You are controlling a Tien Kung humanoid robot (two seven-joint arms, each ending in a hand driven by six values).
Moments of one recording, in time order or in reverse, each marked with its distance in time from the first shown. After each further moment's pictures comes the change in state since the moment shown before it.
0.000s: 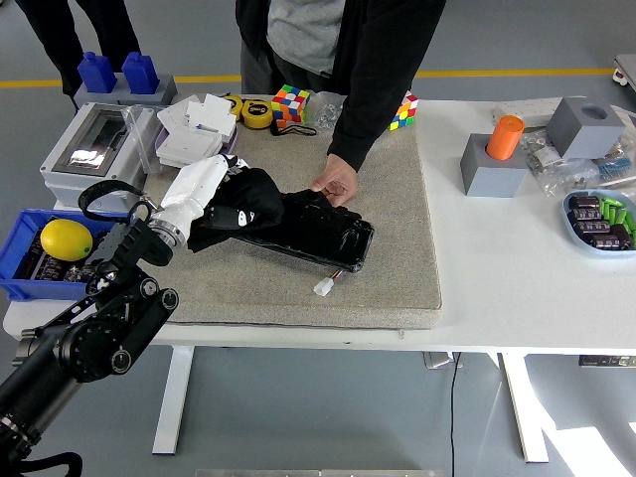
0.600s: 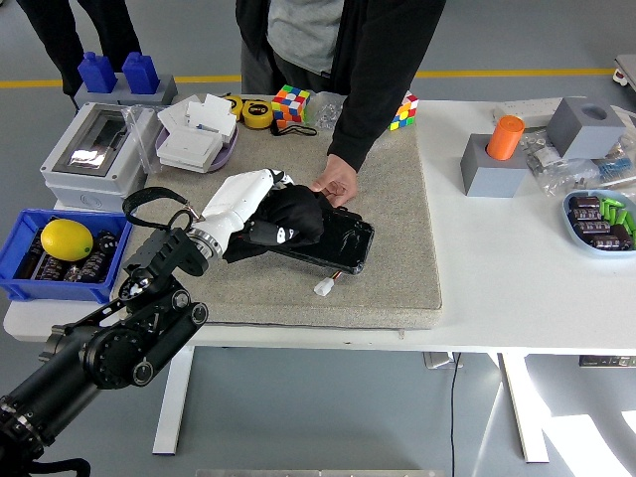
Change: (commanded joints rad) left arm -0.030 -0.025 0.170 -0.018 -0.040 -0.002 0.009; right arm -0.003 -0.003 -0.016 0.006 0.008 0.001 0.000
